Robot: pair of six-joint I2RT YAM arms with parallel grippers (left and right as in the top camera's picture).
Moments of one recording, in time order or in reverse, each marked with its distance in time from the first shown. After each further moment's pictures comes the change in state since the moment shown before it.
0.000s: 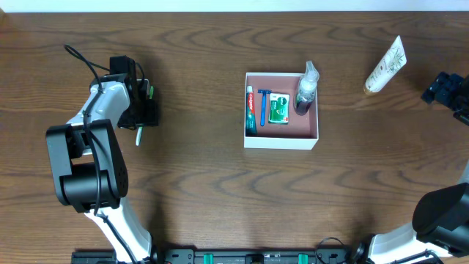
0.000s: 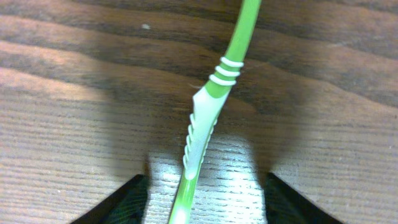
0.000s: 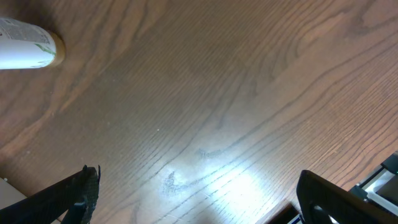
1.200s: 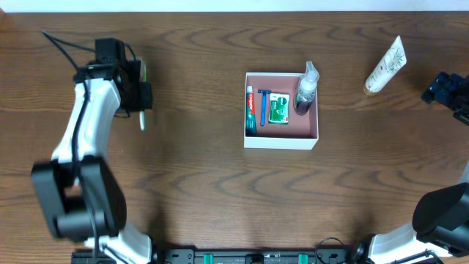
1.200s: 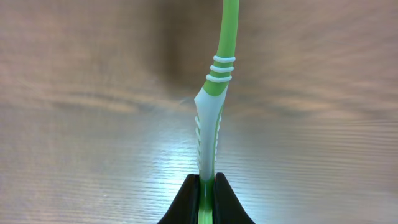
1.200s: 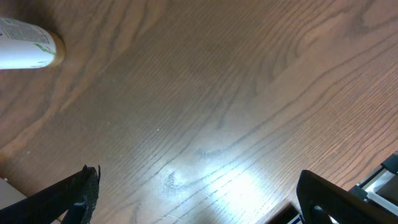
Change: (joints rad) left arm -0.034 -0.254 0.085 -0.106 0.091 0.001; right arm 0.000 0.000 0.000 0.000 0.000 0.000
